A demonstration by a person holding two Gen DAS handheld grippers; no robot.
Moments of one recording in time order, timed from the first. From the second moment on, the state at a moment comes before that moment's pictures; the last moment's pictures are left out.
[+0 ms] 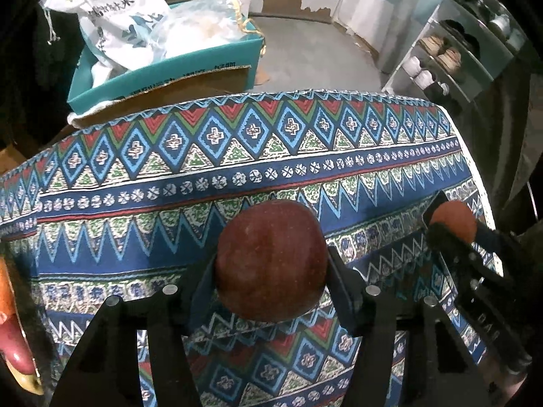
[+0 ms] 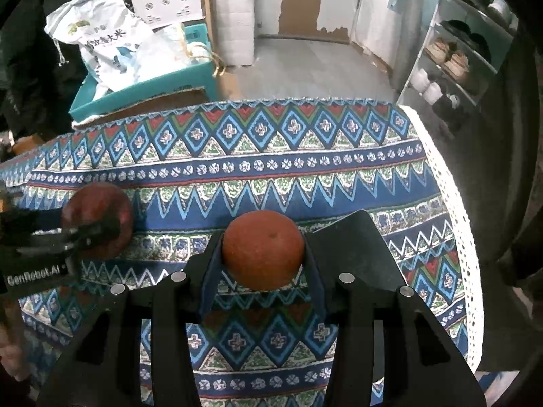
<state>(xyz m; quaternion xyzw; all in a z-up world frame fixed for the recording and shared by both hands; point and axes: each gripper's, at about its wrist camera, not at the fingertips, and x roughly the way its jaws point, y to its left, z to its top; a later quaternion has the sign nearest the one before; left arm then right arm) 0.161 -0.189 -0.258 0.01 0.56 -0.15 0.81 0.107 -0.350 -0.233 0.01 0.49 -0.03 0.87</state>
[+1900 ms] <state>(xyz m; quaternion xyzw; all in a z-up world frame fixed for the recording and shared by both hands) 0.045 0.004 -0.094 0.00 0.42 -0.08 0.90 0.067 -0.171 -0.079 -0.05 0.37 0.13 0.92</state>
